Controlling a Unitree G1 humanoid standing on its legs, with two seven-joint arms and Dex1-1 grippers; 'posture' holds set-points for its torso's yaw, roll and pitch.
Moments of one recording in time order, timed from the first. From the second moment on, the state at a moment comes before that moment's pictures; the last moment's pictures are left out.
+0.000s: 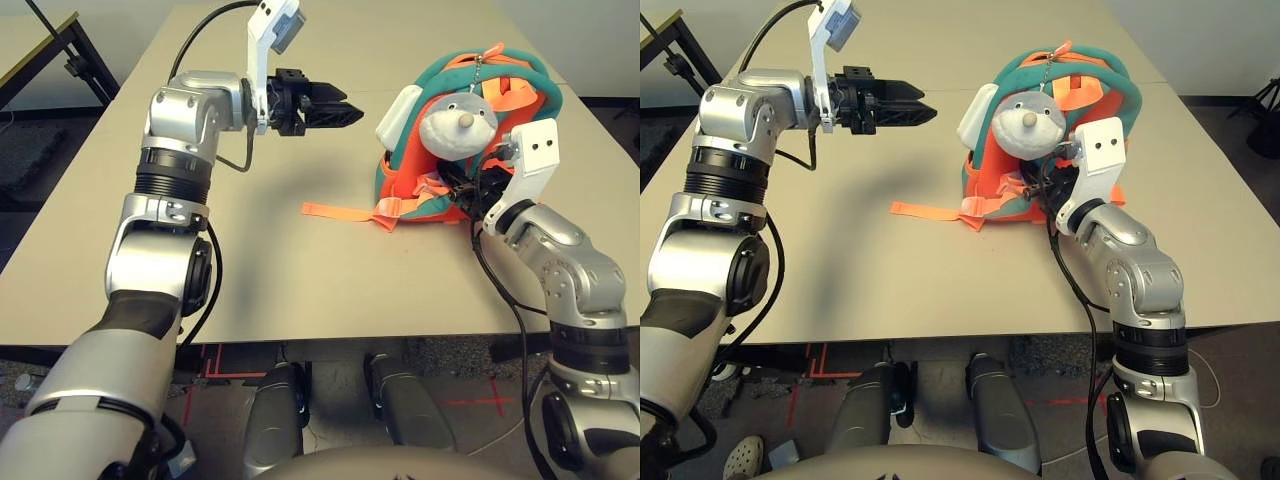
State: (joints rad) left arm -1.23 0.35 -0.03 0.61 -0.20 0.67 -1.16; right arm -0.39 -0.37 -0.15 -0.23 0.39 0.68 0.32
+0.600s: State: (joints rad) left arm -1.25 0.29 -0.06 0.75 -0.20 0.57 -1.14; right arm -0.38 -0.37 -0.14 -0.24 0.39 0.68 0.31
